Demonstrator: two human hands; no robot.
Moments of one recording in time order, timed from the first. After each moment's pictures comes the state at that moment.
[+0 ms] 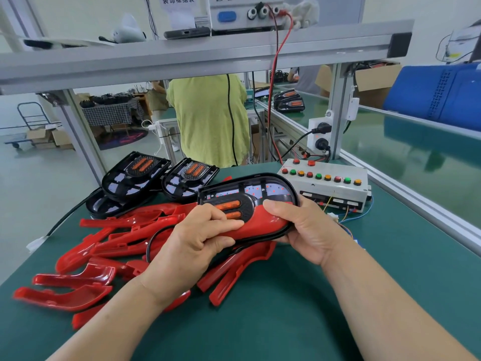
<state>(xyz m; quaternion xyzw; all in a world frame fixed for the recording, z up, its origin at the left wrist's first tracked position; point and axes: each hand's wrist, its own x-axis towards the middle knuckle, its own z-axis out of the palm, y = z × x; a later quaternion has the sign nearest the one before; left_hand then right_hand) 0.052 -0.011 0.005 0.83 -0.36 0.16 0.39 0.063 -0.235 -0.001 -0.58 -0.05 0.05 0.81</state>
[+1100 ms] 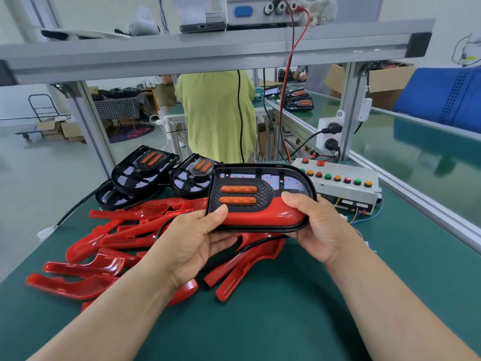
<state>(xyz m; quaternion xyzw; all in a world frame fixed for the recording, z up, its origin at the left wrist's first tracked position) 0.061 -0.020 0.011 0.57 -0.01 -0.15 0.81 0.068 -0.235 -0.004 -0.50 -0.02 0.03 0.87</state>
